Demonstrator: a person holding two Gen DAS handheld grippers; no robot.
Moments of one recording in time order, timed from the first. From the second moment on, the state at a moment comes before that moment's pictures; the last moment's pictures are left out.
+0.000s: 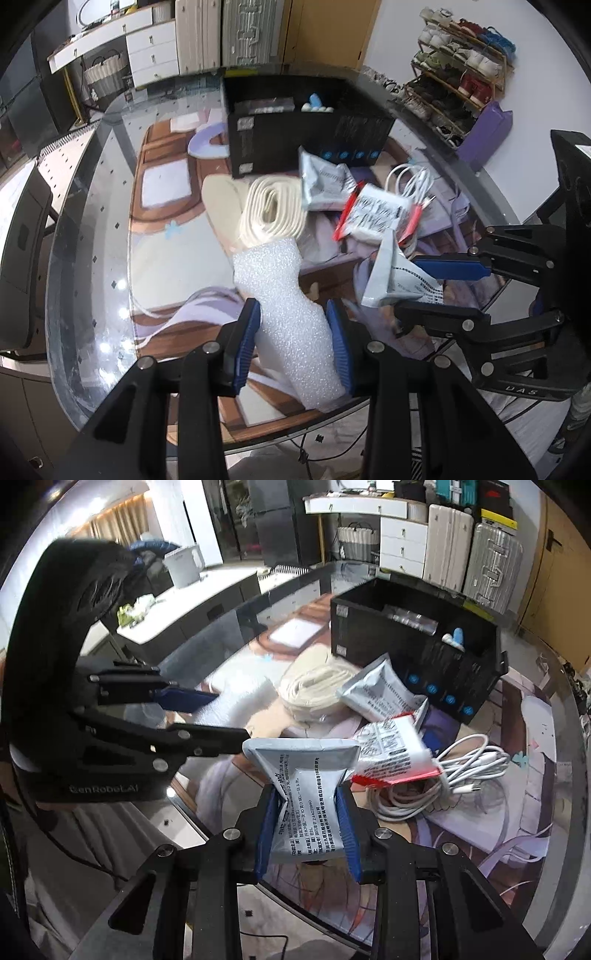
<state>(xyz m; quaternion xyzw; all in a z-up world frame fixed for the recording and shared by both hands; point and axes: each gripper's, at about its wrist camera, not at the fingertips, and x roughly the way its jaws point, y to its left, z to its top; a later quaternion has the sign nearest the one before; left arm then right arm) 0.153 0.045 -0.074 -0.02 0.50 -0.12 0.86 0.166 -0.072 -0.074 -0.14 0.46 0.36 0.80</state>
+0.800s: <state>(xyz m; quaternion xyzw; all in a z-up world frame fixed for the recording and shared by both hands) 0.170 0.025 0.044 0.00 0.29 -0.10 0.95 0.187 -0.101 0.057 -0.07 0.25 0.28 0.92</state>
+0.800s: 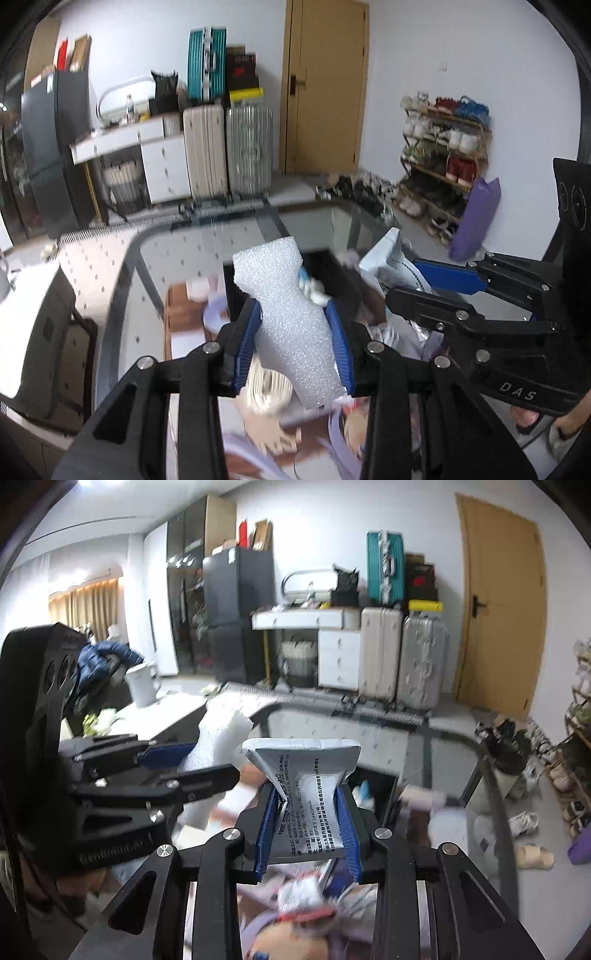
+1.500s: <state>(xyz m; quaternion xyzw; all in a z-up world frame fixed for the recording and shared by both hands) 0.293 0.035 -0.002 -0.03 0.32 -0.06 0.94 0.329 -0.089 0.024 -0.01 0.31 0.22 0.93</state>
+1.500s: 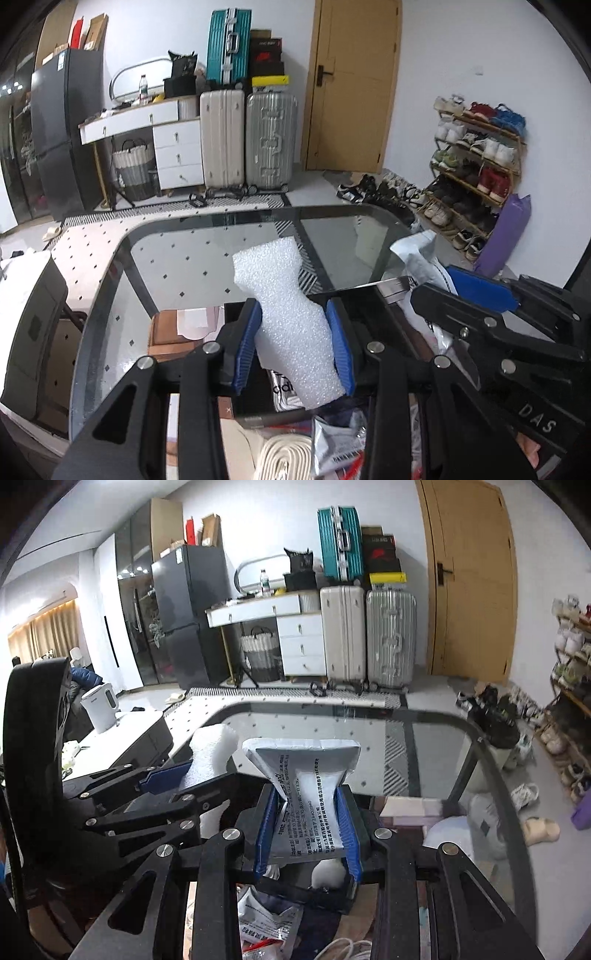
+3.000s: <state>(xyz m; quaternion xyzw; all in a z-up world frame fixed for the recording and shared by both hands) 0.250 0.035 -0.056 0.02 0.45 -0.08 0.89 0.273 -0.091 -0.061 -0.09 0.44 0.29 0.84</state>
